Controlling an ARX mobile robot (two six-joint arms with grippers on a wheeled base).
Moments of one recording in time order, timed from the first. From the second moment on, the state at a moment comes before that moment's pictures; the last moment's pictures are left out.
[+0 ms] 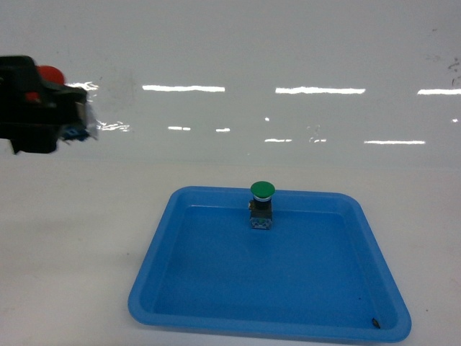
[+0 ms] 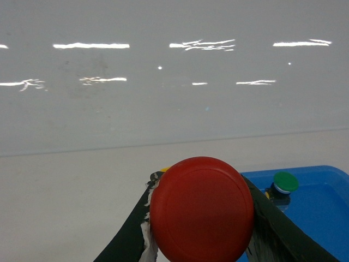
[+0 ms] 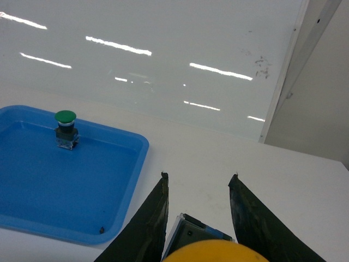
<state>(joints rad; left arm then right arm) -0.16 1.38 0.47 0.75 0.00 -0.05 0.12 0.19 0.08 0.03 0.09 -0.18</state>
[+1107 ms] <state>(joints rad) -0.23 0.83 0.22 0.44 -0.13 -0.04 0.12 0.19 0.08 0.03 0.09 -0.18</state>
